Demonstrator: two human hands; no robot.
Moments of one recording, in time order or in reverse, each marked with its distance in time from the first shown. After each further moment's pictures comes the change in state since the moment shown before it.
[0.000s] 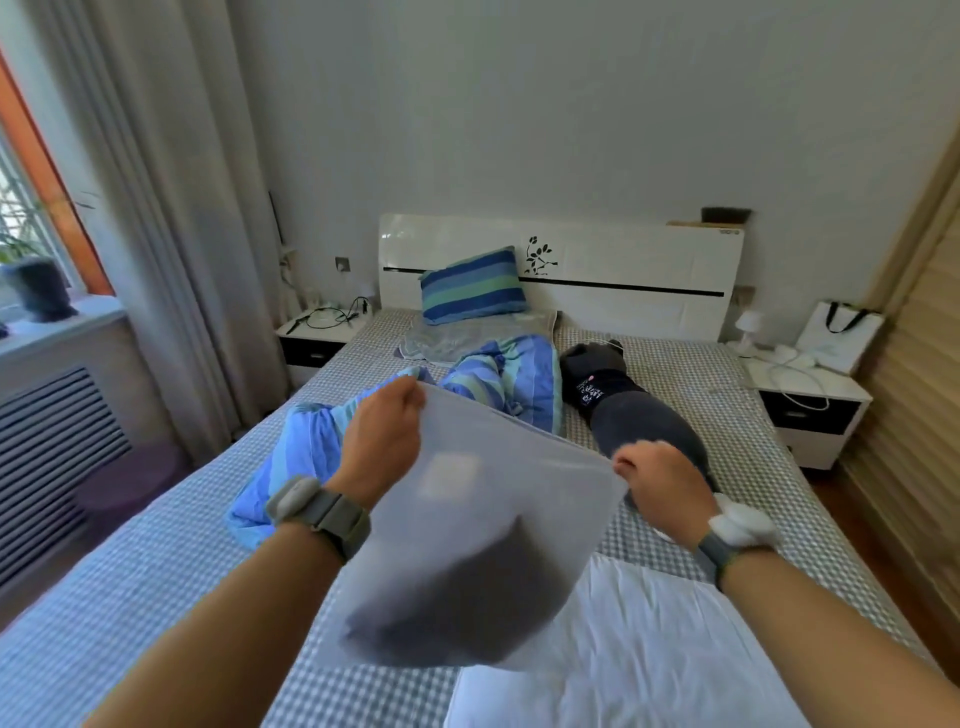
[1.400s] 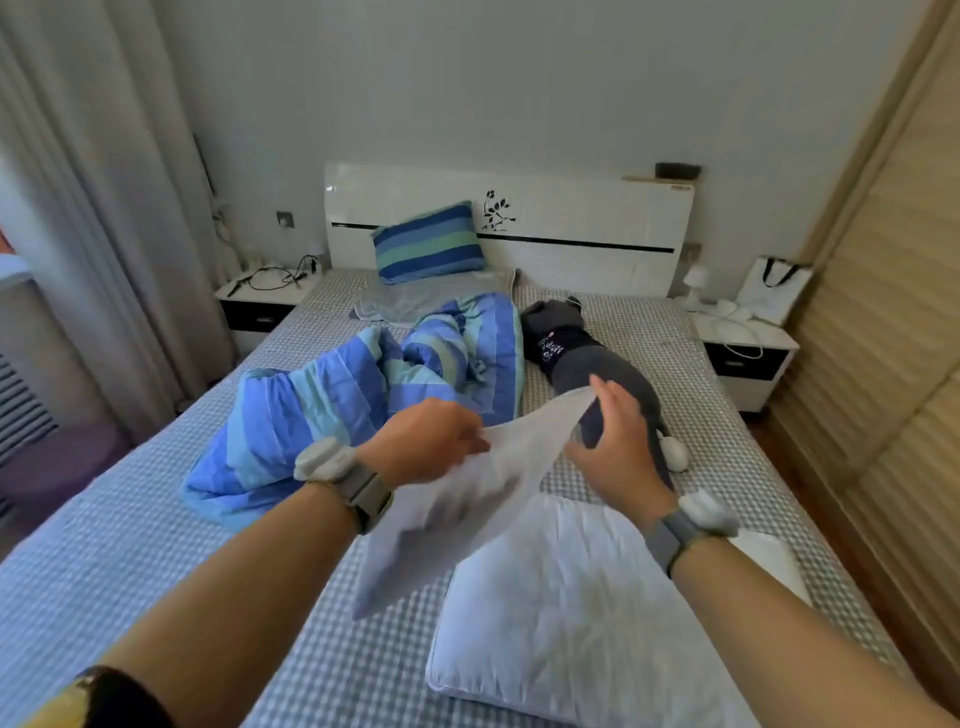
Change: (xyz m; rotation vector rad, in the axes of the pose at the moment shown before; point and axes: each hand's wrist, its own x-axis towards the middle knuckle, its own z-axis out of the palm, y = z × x) left_hand -0.027 0.013 0.035 0.275 -0.673 0.369; right_hand -0.038 -0.065 -0.001 0.517 0.163 0.259
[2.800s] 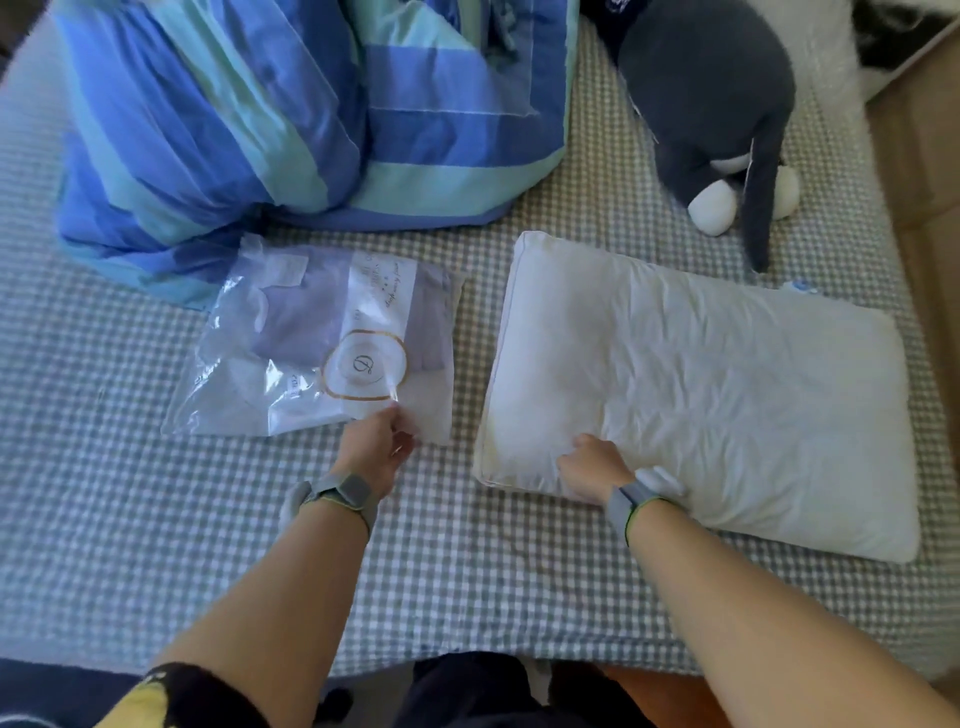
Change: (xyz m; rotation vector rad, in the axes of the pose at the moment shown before) left_hand -0.061 -0.222 0.328 -1.591 0.018 -1.387; right_hand -0.121 0.127 0.281 -0.340 -0.938 0.896
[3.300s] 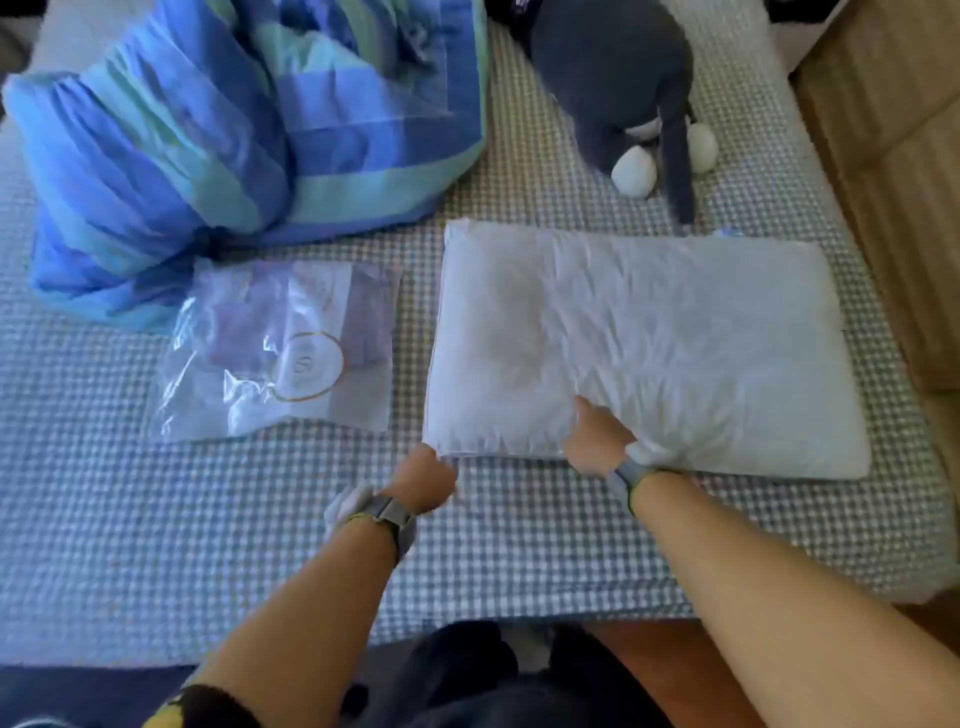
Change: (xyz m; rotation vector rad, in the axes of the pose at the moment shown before) left_hand -0.074 -0.100 0.072 1.326 -0.135 0.208; right_hand -0.006 0.108 -0.019 -0.036 0.109 -0.094
